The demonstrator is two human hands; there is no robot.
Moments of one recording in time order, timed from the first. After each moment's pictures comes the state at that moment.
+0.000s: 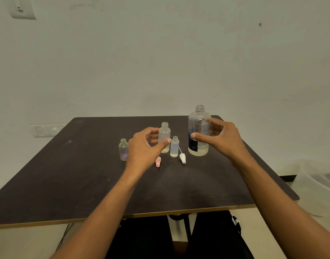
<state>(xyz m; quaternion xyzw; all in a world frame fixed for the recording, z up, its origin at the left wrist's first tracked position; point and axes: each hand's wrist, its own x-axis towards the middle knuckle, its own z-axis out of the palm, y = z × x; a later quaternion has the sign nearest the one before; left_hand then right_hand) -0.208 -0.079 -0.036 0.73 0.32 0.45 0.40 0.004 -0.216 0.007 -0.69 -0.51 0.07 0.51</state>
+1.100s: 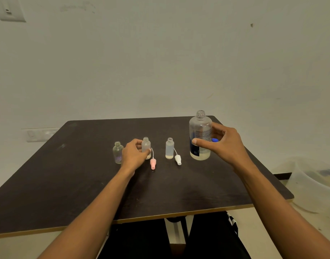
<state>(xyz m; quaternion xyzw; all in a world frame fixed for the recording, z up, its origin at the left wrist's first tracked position) -0.181 -0.002 -0.099 0.70 0.45 0.38 0.42 0.017 -0.230 -0.007 -0.69 -0.49 0.07 0.52</state>
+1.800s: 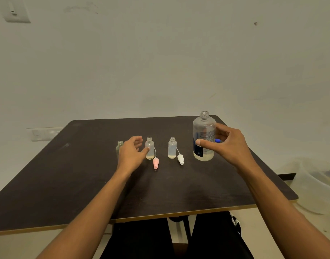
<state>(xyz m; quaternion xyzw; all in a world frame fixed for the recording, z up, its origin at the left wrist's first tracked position) -0.203 -0.009 -0.086 0.73 0.42 0.40 0.37 0.016 -0.233 -0.009 -0.70 -0.49 0.06 0.52</state>
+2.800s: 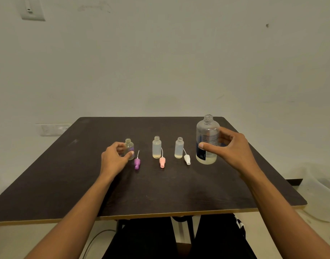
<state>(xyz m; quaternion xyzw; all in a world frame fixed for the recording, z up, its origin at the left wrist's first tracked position) -0.271 0.021 -0.107 0.71 0.50 0.39 0.31 0.009 -0.225 -0.019 -0.69 -0.50 0.06 0.52</state>
